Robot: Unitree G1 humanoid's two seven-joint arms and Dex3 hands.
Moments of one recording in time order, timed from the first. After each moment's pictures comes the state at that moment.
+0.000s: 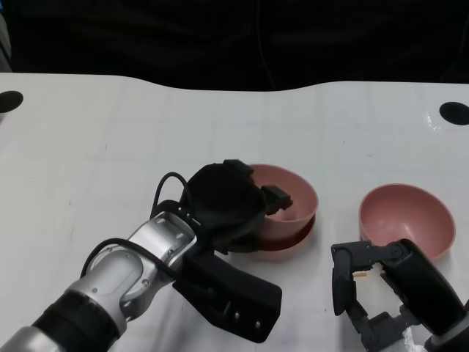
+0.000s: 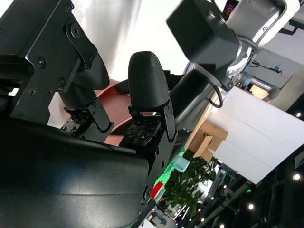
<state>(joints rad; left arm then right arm) -0.58 0.23 -0.66 0.42 1.02 -0.18 0.05 -0.02 -0.17 0.15 0.29 -0.06 -0.78 0.29</state>
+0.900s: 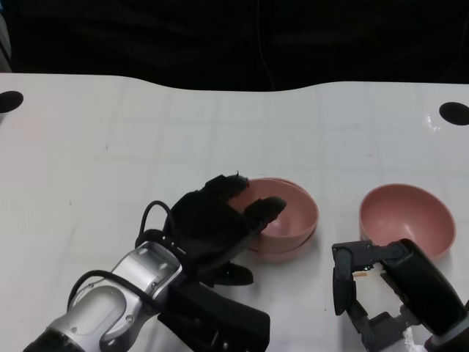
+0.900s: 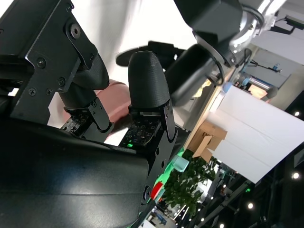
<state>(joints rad) -0.44 0.29 -0.66 0.27 1.01 -0.11 -0.03 -0.02 -0.17 0.15 0.30 -0.04 -0.79 0.30</state>
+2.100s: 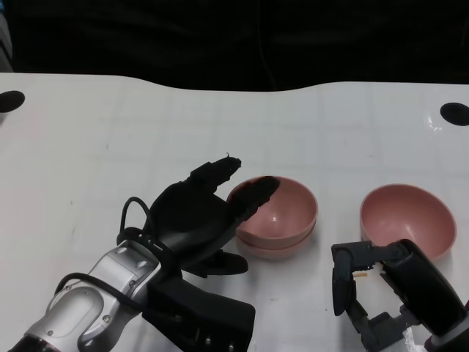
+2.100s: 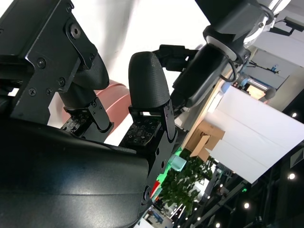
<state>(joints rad) -0.39 0.32 -0.56 0.22 0.93 -0.19 0.06 -0.03 -0.17 0.15 0.29 -0.07 -0.80 0.28</state>
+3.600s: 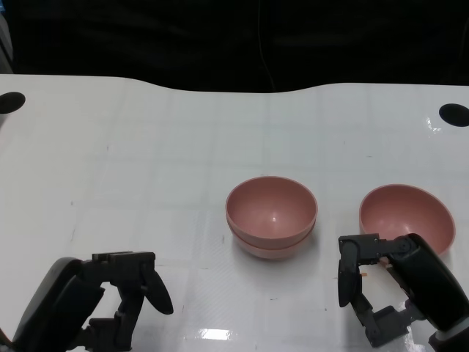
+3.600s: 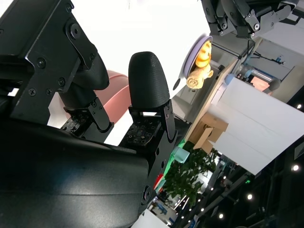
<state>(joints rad) 0.16 0.38 -0.11 0.07 0.23 -0.73 0.04 -0.02 -0.17 0.13 0.28 -0.06 -0.77 0.27</state>
